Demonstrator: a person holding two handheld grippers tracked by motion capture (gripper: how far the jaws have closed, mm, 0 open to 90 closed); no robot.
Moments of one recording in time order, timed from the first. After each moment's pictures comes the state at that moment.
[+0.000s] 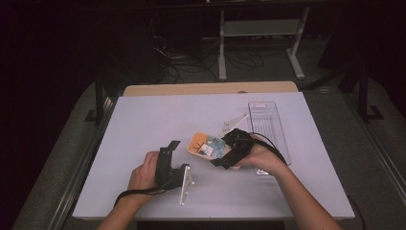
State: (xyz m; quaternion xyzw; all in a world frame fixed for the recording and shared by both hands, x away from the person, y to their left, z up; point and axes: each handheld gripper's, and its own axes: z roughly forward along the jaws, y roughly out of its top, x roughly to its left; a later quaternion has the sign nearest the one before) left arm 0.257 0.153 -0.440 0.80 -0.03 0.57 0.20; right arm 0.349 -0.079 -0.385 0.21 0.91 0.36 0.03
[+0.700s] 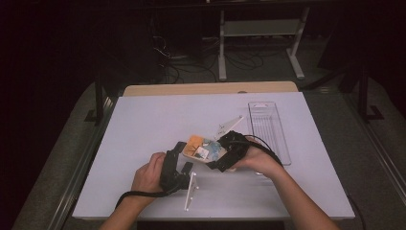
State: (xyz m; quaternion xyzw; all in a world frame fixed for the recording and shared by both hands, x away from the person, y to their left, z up) left arm 0.250 0.142 -0.442 0.76 -0.08 0.61 0.19; right arm 0.344 -0.067 -0.388 0.20 0.91 0.37 0.03
